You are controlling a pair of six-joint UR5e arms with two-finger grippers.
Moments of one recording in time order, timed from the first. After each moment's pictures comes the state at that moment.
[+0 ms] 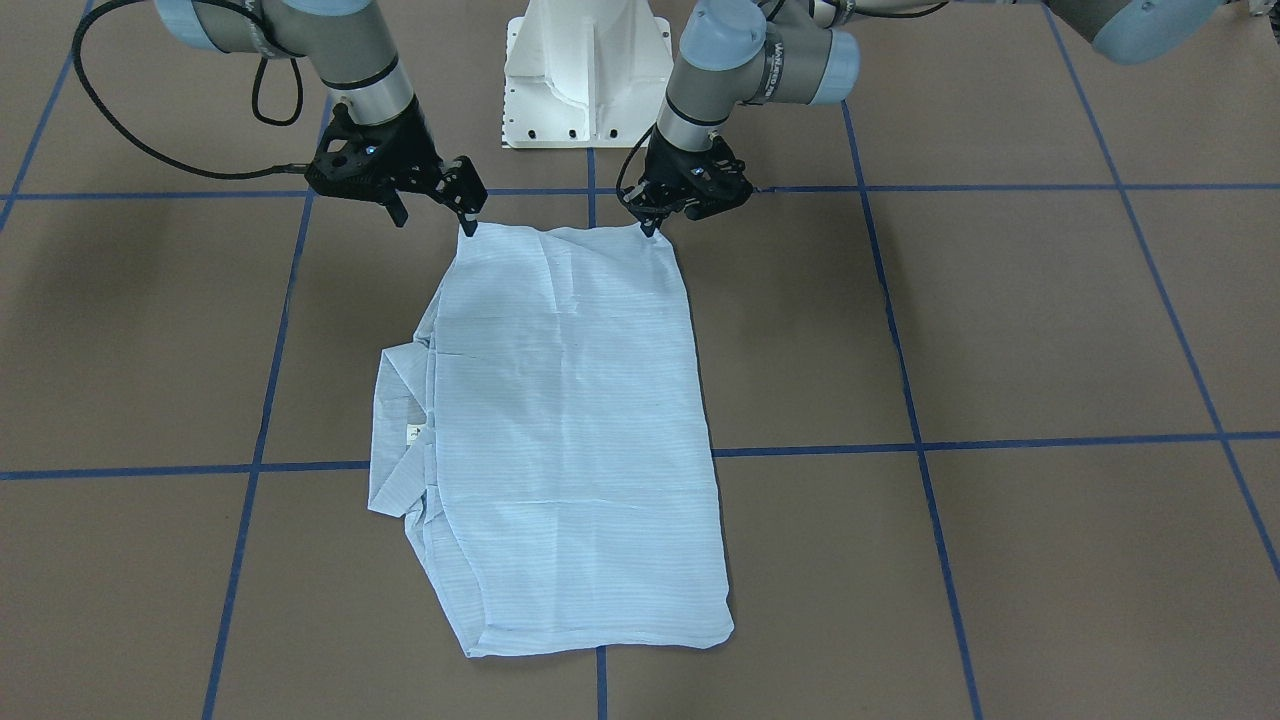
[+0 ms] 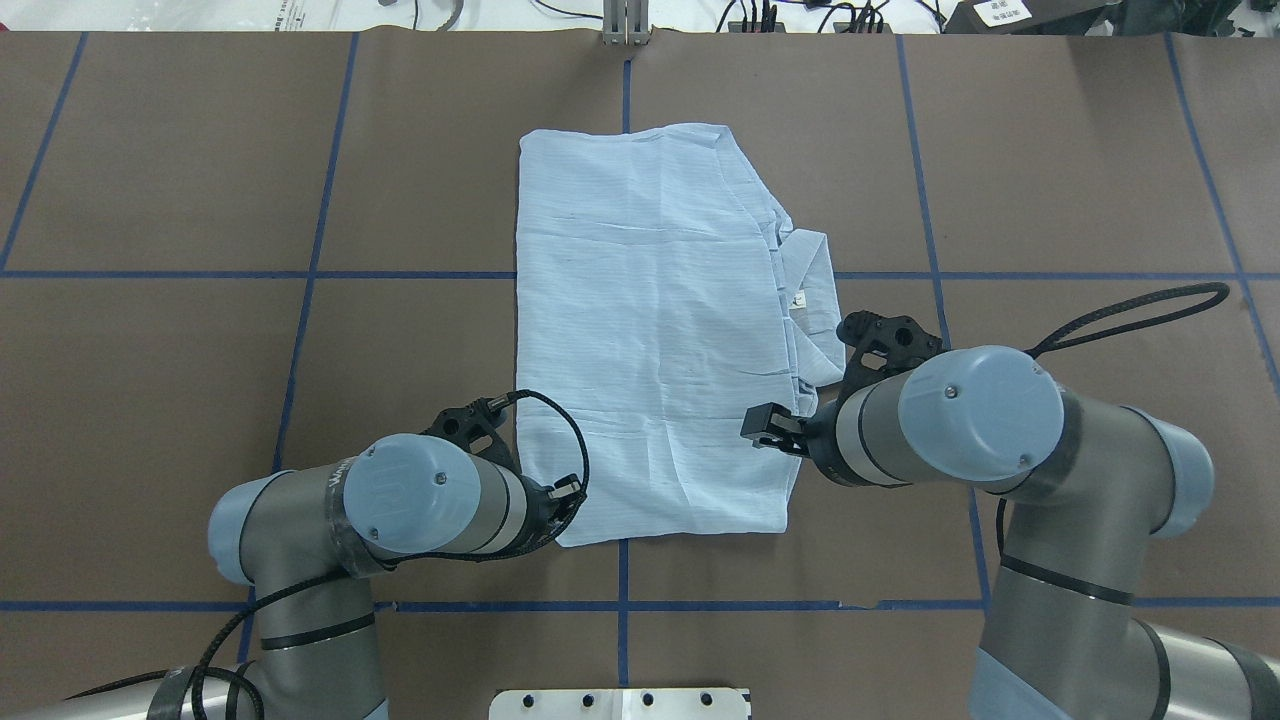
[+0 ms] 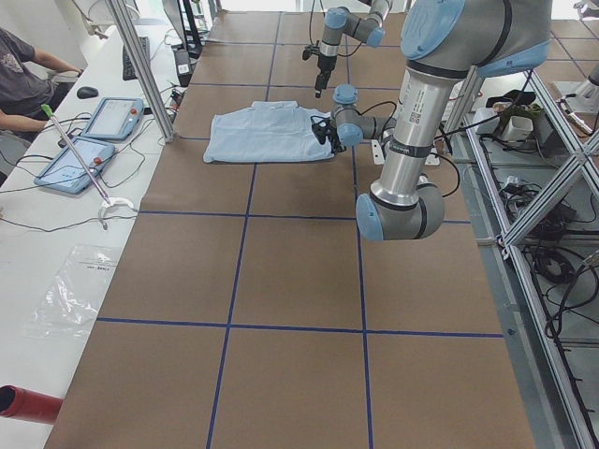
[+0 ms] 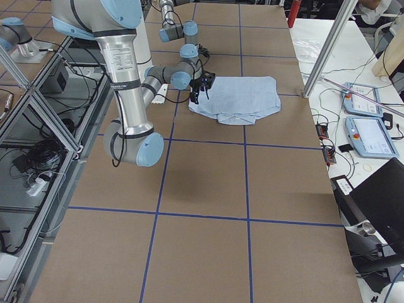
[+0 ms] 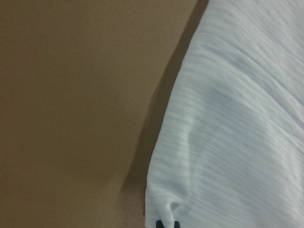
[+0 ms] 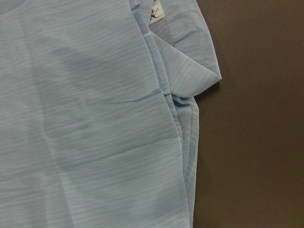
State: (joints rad) left arm -0.29 -2.06 -1.79 -1.86 -1.74 -1.90; right arm 0.41 -1.27 2.05 -1.46 1.74 1.65
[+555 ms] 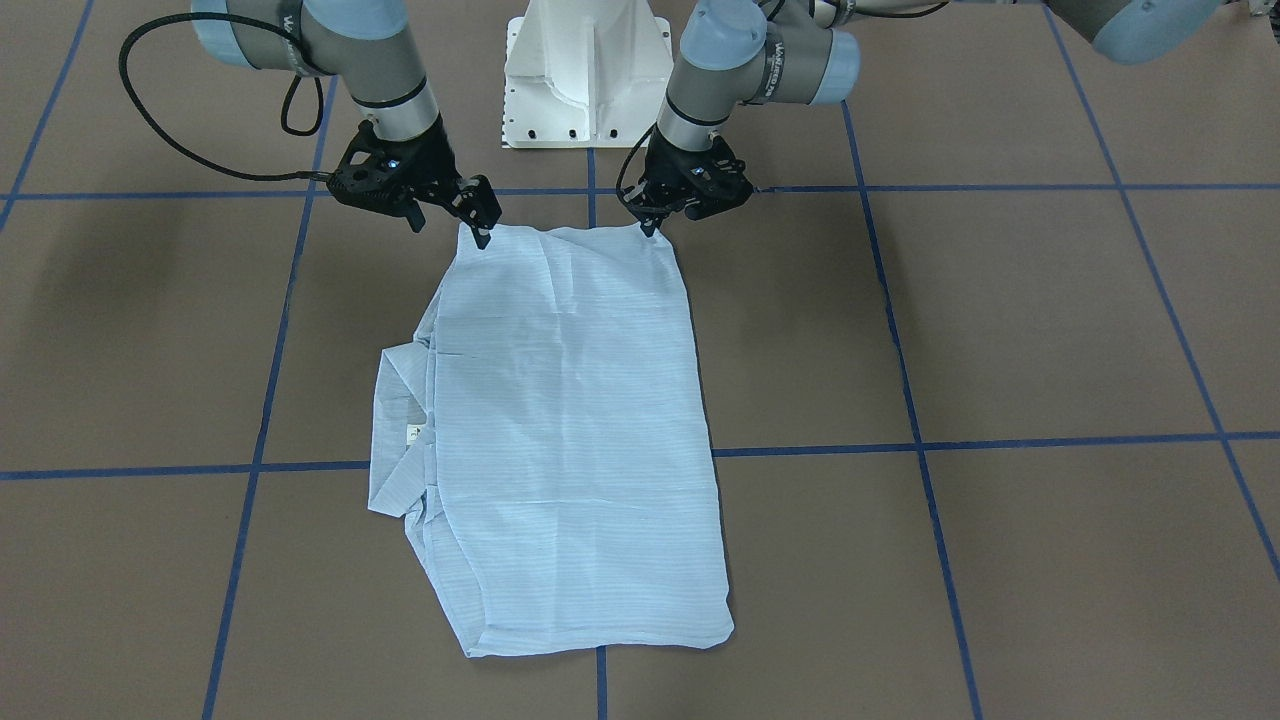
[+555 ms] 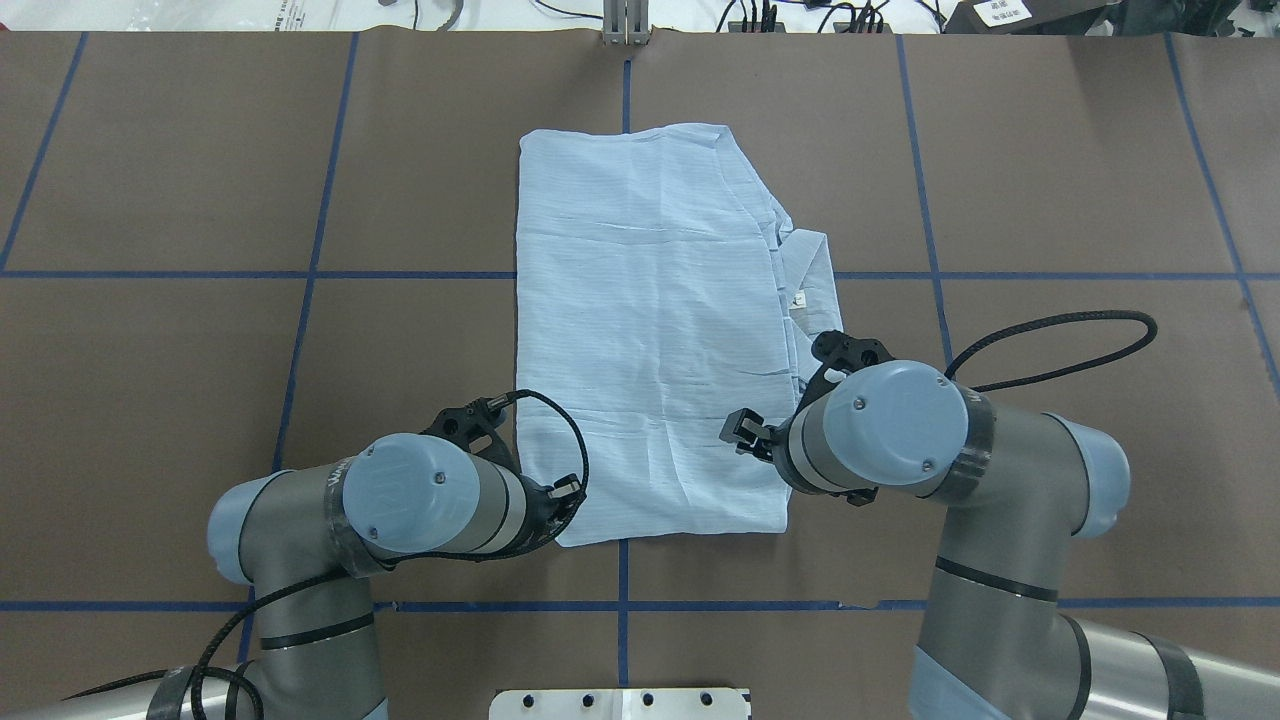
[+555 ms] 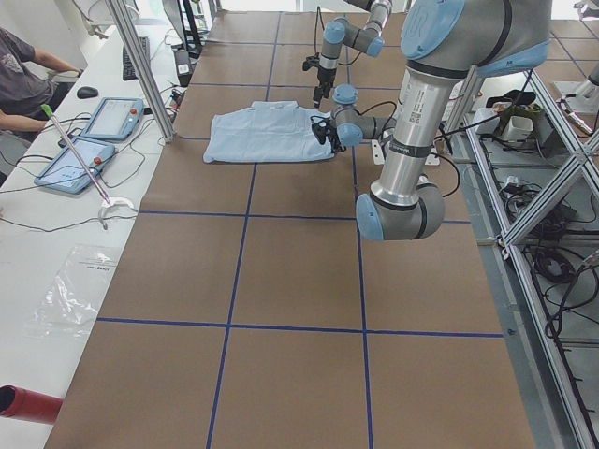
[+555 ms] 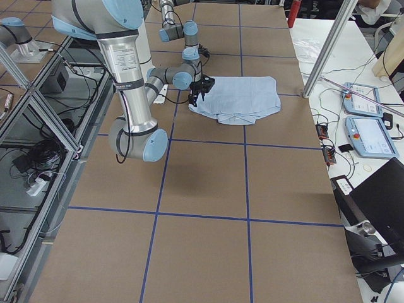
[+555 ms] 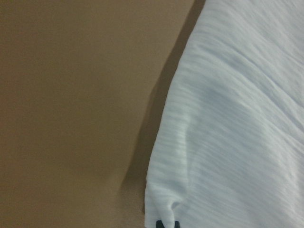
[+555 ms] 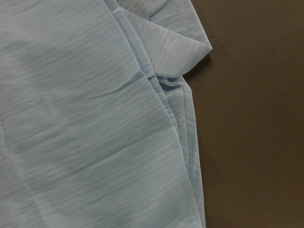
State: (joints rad) left arm -0.29 -2.06 -1.78 -1.86 -1.74 -1.90; right arm 0.38 -1.19 1.95 -1.54 1.73 1.78
